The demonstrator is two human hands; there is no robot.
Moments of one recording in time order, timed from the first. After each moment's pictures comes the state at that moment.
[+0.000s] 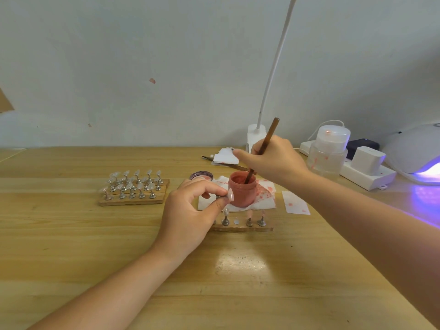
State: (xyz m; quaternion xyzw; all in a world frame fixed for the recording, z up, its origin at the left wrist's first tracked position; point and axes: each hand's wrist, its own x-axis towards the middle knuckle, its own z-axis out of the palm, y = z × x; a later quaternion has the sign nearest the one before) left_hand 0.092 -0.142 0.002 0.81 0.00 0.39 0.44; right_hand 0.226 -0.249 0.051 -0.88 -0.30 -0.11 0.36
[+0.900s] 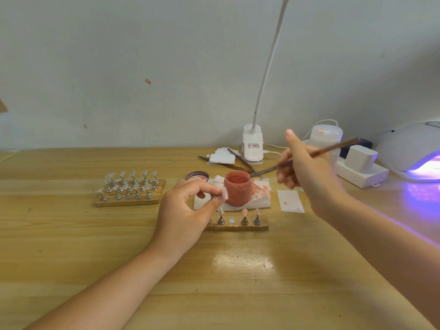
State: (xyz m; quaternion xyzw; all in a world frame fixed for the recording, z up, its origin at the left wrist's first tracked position) left_hand 0.092 -0.141 0.001 0.81 0.01 0.38 0.43; right_hand 0.205 -0.295 0.042 -0.70 -0.17 -0.02 0.69
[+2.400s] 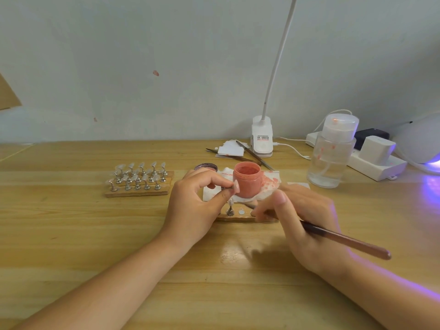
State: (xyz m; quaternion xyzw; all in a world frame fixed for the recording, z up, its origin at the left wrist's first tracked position) left_hand 0.094 -0.142 -0.001 0.81 -0.01 0.40 0.43; right_hand 0.151 -0.300 -0.011 -0.67 -0.48 -0.25 0.50
